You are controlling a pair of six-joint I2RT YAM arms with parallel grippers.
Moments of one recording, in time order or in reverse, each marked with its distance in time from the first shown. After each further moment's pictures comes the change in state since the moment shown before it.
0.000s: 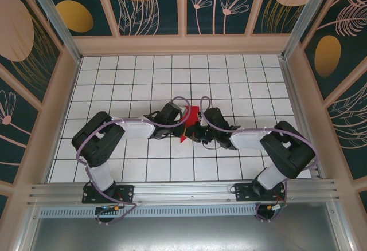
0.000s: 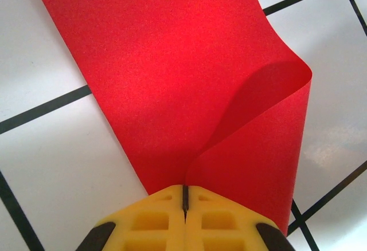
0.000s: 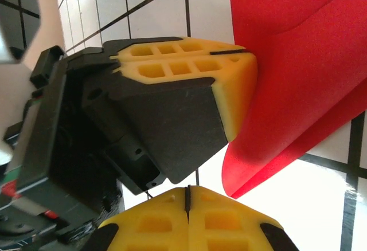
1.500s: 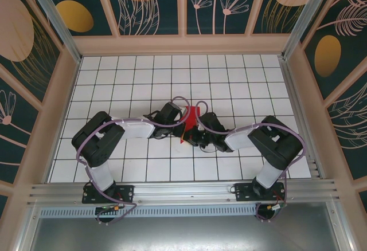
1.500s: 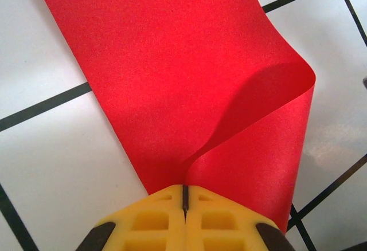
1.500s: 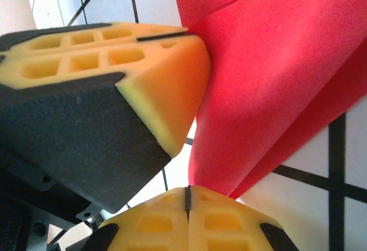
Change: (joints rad) left arm 0.002 0.000 0.000 0.001 0.019 0.000; right arm 0.043 0.116 -0.022 0.114 0.029 0.076
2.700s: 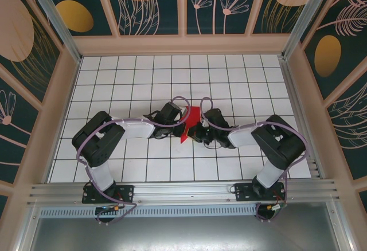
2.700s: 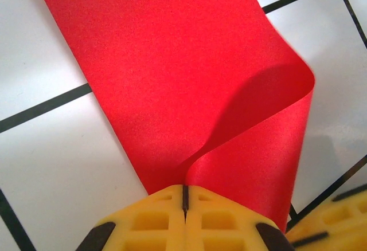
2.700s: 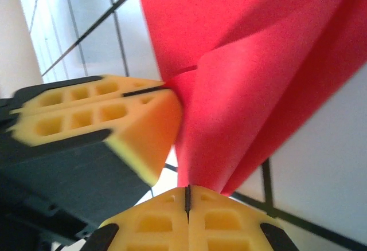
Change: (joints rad) left arm 0.000 0.004 0.000 0.003 0.001 0.000; right arm -0.090 -0.005 0.011 -0.061 -0.019 -0.051
